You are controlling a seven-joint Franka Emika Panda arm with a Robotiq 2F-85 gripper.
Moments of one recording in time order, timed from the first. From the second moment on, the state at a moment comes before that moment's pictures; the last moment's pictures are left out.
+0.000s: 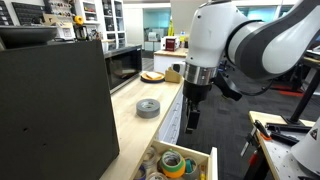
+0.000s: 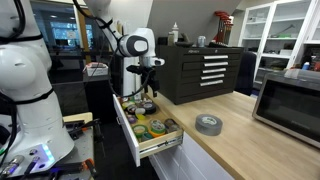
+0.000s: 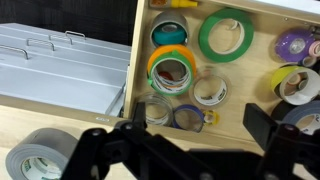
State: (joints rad) arm 0.05 -0.03 0.19 -2.55 -0.13 2.59 0.16
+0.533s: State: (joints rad) arm 0.06 0.10 0.18 -2.54 -0.15 2.70 0.15
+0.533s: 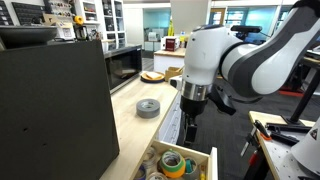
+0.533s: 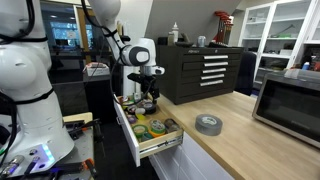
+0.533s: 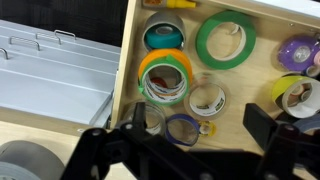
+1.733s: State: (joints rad) arm 0.09 0.55 0.15 -2.33 -0.15 2.86 -0.10
